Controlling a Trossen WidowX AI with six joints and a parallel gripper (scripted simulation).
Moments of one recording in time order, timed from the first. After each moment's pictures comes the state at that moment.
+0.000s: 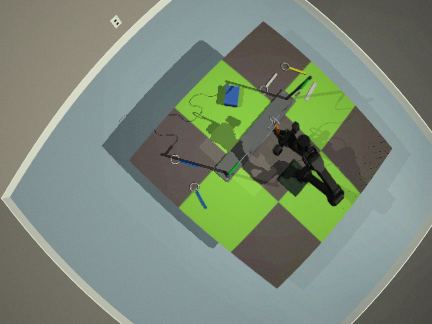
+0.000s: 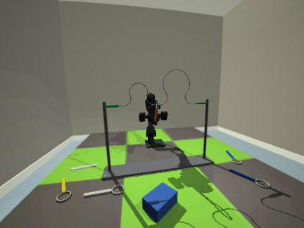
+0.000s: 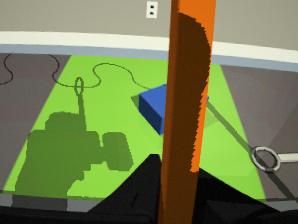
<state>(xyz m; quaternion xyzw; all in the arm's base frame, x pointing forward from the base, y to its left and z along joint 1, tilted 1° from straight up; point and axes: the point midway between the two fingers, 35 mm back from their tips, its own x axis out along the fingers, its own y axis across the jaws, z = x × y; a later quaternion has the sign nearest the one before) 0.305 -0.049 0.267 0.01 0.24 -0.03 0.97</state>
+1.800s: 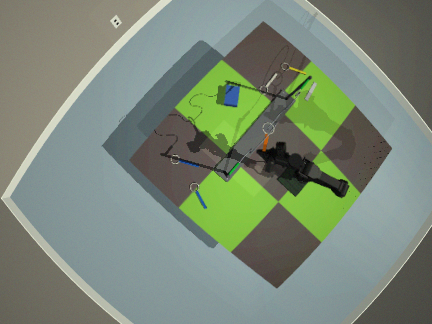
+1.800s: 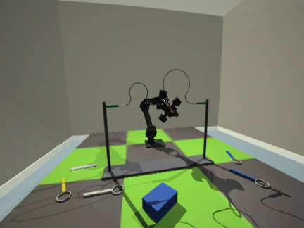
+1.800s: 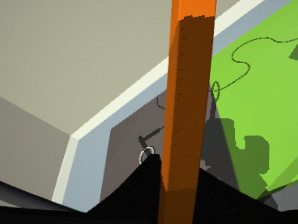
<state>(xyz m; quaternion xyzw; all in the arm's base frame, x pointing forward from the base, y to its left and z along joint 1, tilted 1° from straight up) 0.313 0.081 0.313 0.40 0.21 0.07 0.89</state>
